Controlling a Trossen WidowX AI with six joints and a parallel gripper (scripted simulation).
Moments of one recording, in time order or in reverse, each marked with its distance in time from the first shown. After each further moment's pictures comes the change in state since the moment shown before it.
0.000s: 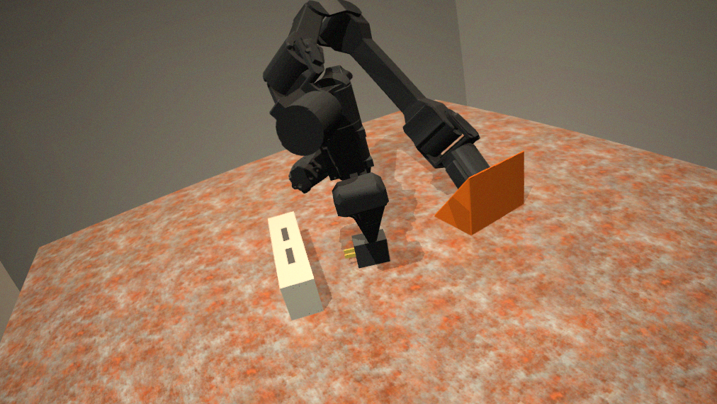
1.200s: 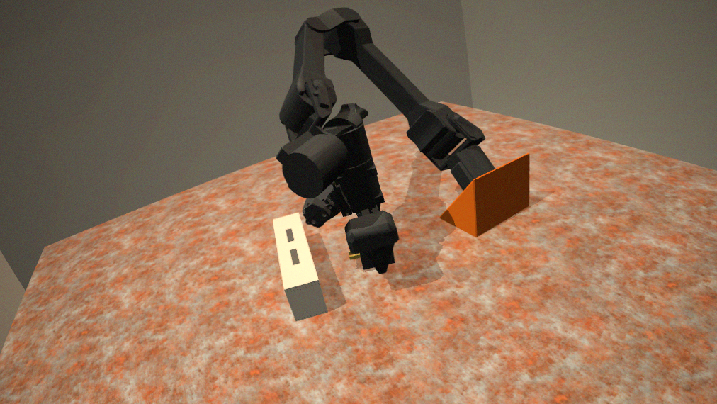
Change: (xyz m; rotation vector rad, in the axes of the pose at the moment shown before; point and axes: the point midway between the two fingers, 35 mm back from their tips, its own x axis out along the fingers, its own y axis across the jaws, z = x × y) arm 0.051 -0.001 0.004 0.001 -0.001 -0.002
